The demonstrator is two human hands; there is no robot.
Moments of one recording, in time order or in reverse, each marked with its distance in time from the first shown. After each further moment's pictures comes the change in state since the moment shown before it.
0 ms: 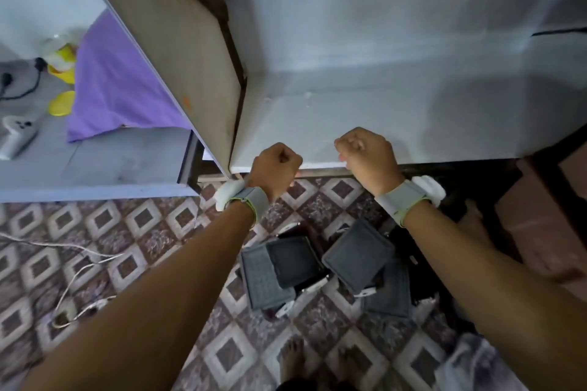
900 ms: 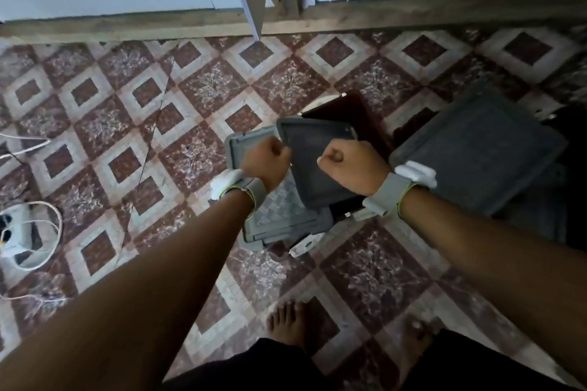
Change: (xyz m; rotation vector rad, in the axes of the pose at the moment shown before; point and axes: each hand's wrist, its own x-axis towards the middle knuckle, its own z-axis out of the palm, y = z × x) left_hand 0.108 -0.635 0.230 0.399 0.066 -0.187; right_hand -0.042 0.548 0.403 -0.400 -0.490 -0.046
